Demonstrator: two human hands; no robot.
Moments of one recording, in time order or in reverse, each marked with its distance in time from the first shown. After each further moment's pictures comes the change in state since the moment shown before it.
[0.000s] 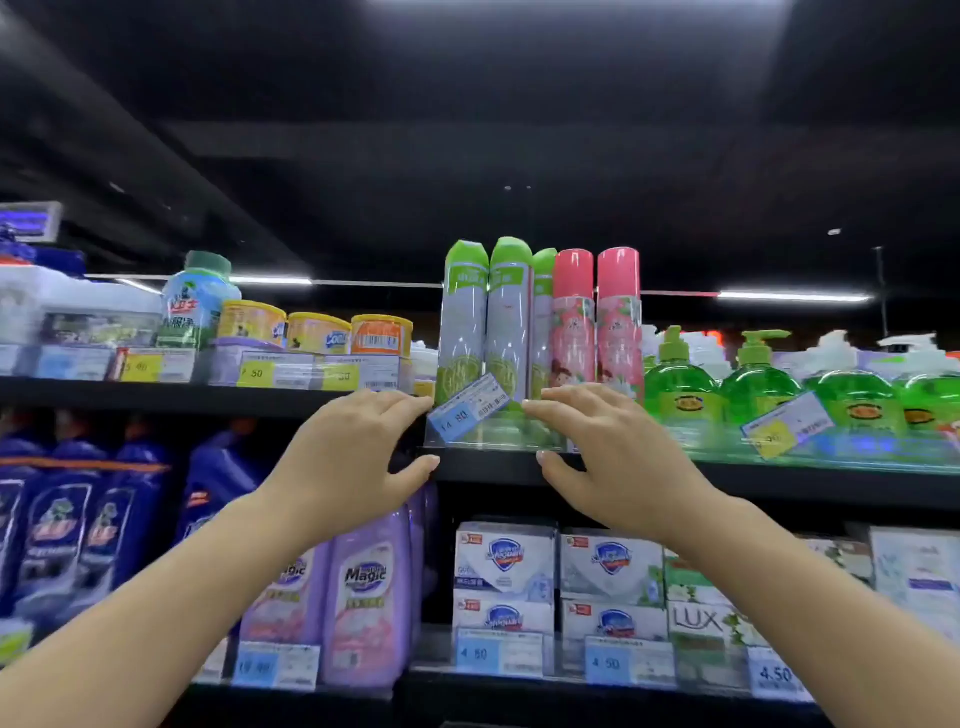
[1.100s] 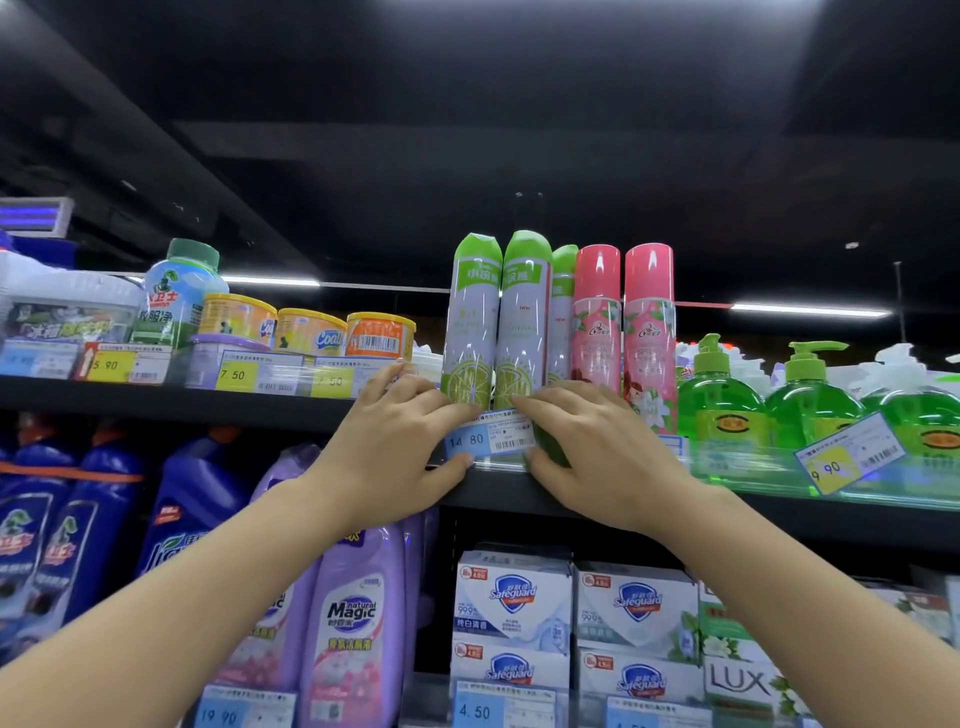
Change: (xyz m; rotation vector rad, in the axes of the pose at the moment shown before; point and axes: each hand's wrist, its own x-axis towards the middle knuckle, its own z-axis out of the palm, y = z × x) left_hand 0.044 -0.008 0.048 0.071 0.114 0.142; right_hand 0.046 0.021 0.042 -0.103 0.049 -0.089
